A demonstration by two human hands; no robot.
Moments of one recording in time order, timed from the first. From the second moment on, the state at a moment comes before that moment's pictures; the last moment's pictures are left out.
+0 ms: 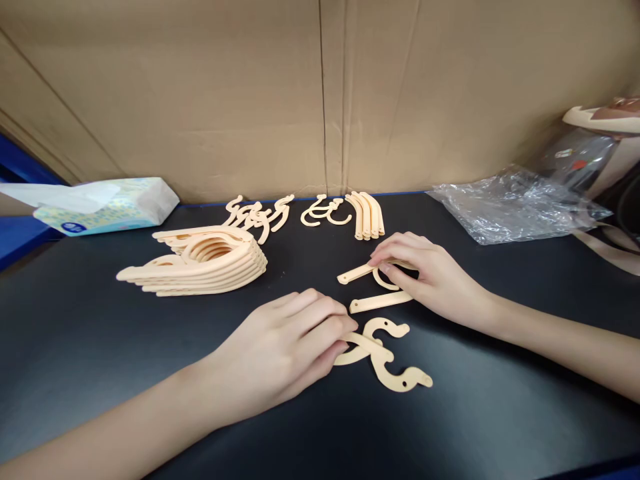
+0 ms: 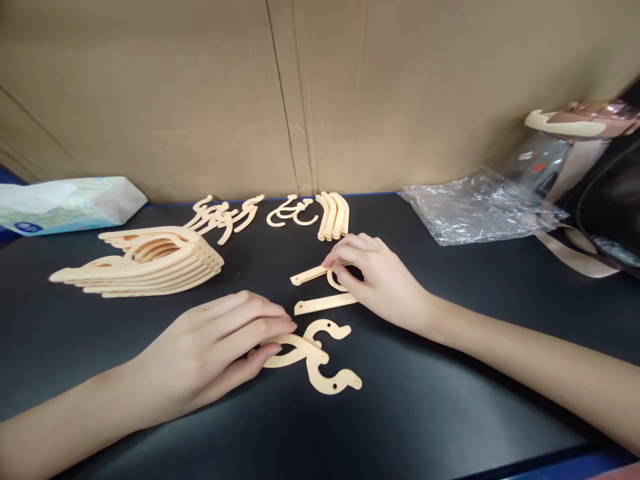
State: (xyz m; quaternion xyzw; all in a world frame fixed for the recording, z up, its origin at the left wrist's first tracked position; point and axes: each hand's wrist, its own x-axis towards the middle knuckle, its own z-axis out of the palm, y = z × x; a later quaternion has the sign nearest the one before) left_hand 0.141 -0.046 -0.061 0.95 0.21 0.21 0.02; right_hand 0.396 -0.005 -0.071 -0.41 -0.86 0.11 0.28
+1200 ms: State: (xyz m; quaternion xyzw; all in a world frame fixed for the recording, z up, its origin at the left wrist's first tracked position) left_hand 0.134 -0.039 -0.062 0.87 0.35 0.34 -0.03; right_hand 0.392 -0.014 -0.065 -0.31 -0.89 0.07 0.32
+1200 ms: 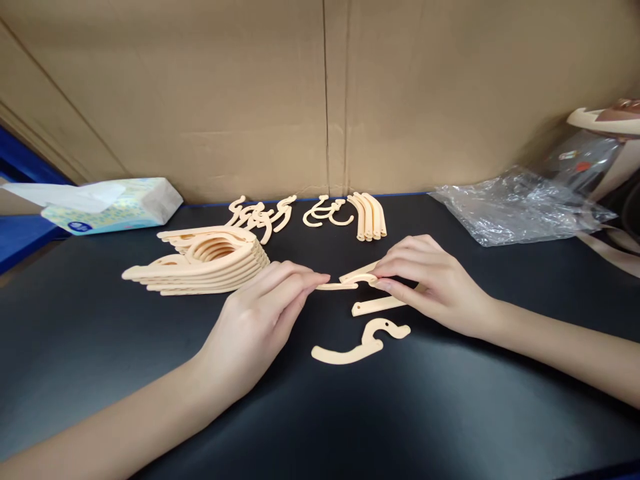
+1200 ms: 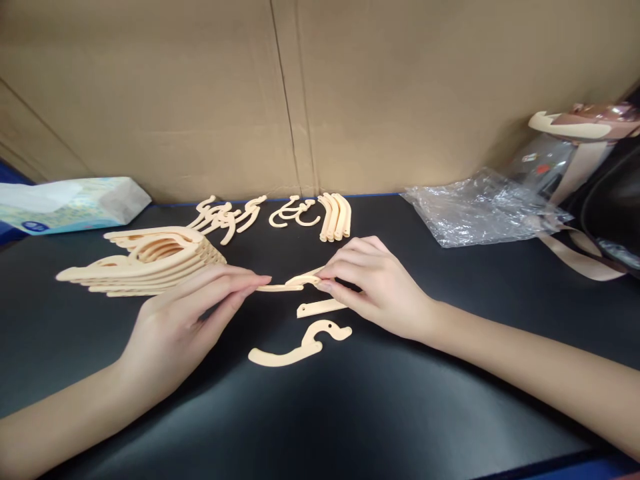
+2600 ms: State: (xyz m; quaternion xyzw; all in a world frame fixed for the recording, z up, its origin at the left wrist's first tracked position) left_hand 0.149 -0.044 -0.059 0.91 0.30 0.25 -0.10; right_hand 0.388 -0.028 -0.062 -0.19 -0.92 -0.06 0.34
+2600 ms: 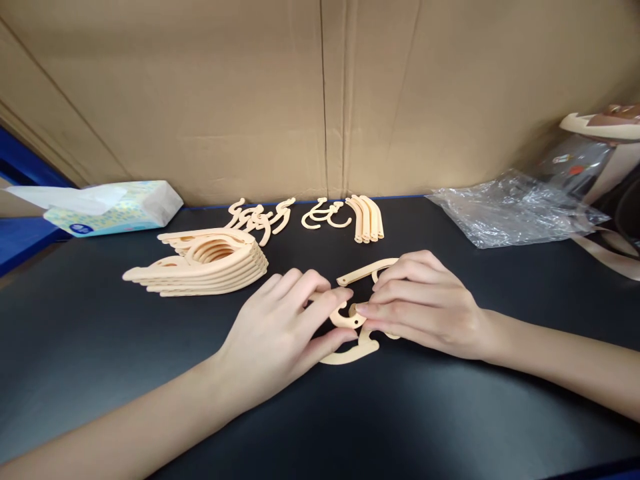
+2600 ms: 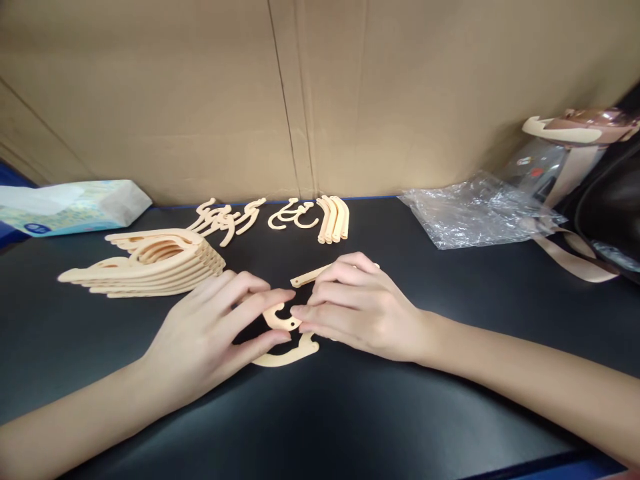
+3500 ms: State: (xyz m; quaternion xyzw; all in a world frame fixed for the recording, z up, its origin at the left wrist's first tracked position) left_hand 0.141 -0.046 -0.066 0.91 0.34 0.21 0.06; right_hand 0.389 -0.018 -0.068 -0.27 -0.93 0.07 0.26
